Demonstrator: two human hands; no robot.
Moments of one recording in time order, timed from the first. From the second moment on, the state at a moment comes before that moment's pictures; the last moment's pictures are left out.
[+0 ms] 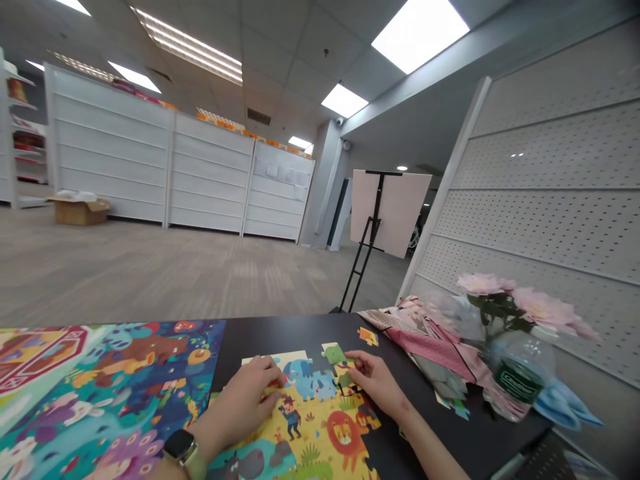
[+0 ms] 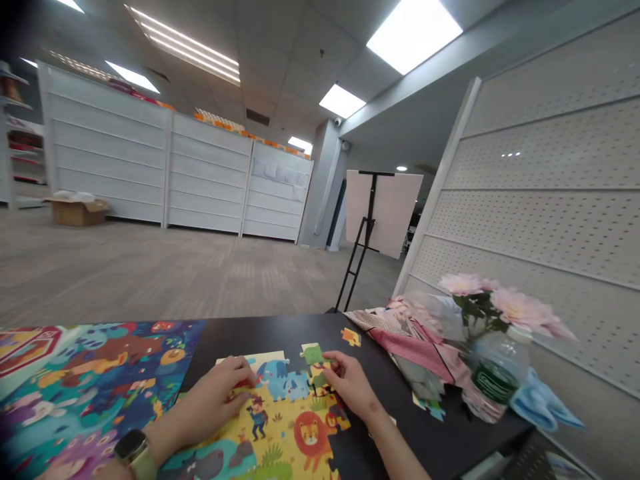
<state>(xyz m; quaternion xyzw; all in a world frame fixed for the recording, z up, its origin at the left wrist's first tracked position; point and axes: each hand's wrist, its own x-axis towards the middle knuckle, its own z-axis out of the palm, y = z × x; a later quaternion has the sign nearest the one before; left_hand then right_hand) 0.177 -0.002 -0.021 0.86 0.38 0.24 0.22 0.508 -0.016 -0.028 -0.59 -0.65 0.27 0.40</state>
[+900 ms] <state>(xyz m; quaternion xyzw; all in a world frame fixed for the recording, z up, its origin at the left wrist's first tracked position) 0.178 0.000 -0.026 0.86 0.39 0.24 0.22 0.526 0.042 -0.014 -0.57 -0.74 0.21 0.29</state>
